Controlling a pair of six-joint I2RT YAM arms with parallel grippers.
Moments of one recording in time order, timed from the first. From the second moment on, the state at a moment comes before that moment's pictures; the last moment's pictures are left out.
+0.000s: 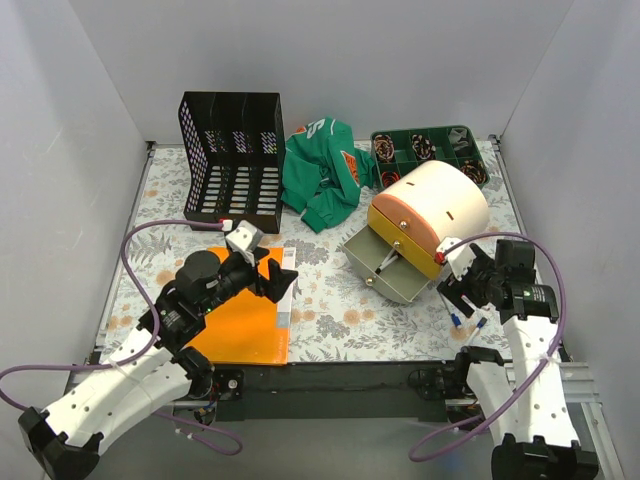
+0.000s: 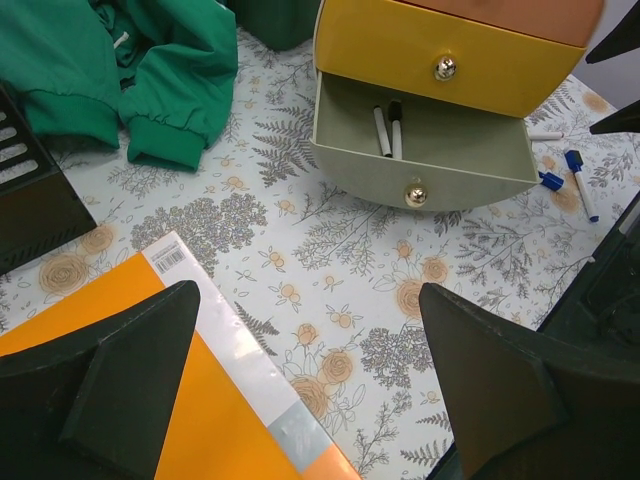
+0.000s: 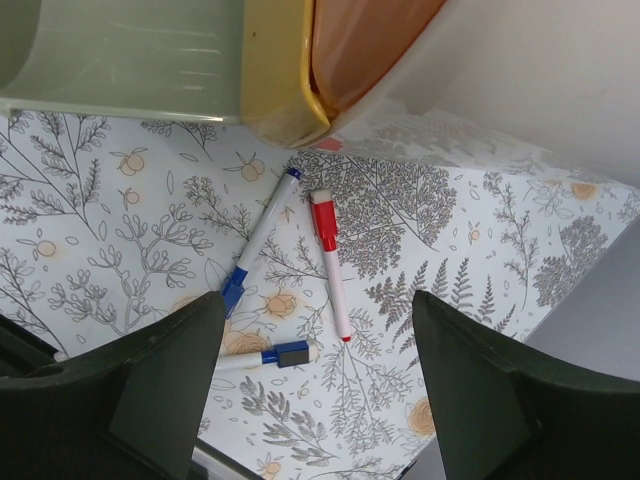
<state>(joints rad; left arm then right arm) -0.69 0.63 0.61 -0.19 0.09 -0.17 -0.07 0.70 0.72 -0.96 -0.34 -0.92</state>
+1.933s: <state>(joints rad) -0.69 0.61 0.61 -0.20 0.09 -0.17 -0.46 1.44 0.70 -0.92 -0.67 -1.93</state>
